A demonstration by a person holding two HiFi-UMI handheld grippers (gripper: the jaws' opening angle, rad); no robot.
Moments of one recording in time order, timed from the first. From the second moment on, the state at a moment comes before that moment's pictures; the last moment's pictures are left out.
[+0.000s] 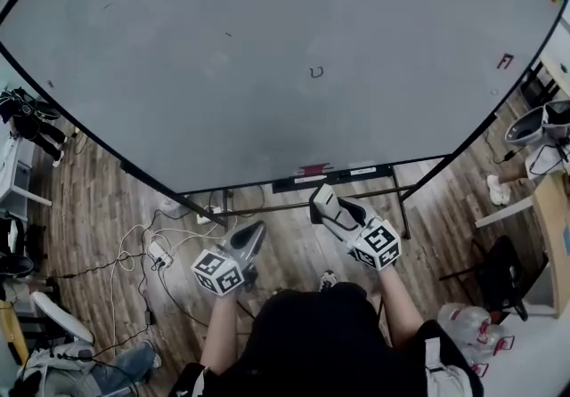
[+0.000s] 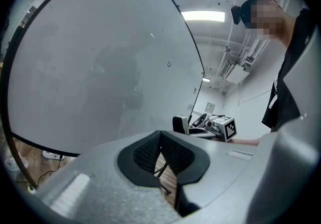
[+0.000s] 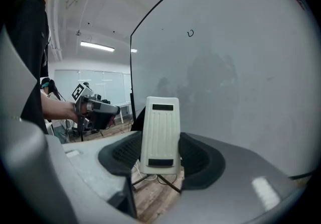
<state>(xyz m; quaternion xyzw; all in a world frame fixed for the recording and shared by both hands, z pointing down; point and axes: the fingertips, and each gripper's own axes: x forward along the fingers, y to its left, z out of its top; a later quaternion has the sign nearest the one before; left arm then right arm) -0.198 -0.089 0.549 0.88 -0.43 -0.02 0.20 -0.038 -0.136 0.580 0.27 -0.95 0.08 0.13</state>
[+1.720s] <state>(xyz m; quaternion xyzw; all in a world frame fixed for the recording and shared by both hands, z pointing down) -0.175 -0.257 0.530 0.89 -0.40 -0.04 0.20 -0.022 -0.283 0.407 0.29 -0.95 -0.04 0.02</state>
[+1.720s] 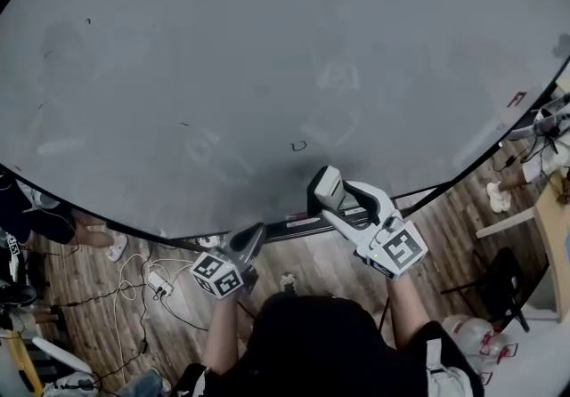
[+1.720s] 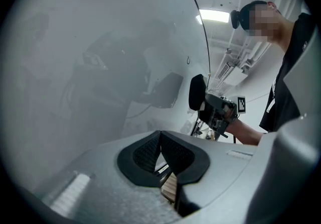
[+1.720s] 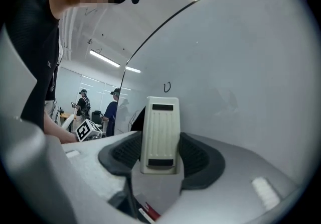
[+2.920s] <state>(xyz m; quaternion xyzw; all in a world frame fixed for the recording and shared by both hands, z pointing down) -0.165 -0.275 0.524 0.92 -0.37 0.01 0.14 -0.019 -0.311 0.291 0.46 -0.87 -0.20 0.02</state>
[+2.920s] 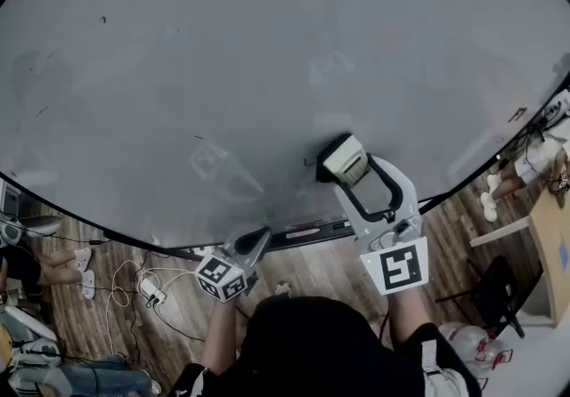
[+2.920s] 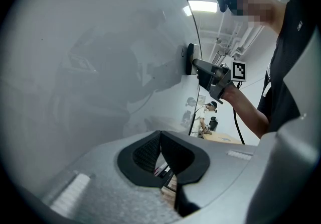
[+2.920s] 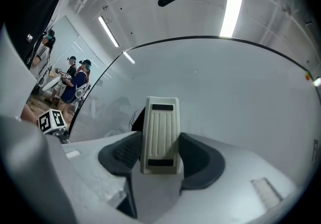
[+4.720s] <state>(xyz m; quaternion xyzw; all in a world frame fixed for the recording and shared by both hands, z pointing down) -0.219 -0.270 0.533 0.91 -0.38 0.02 0.14 -0.137 -0.288 0.332 0.38 -0.88 -0.26 0.09</state>
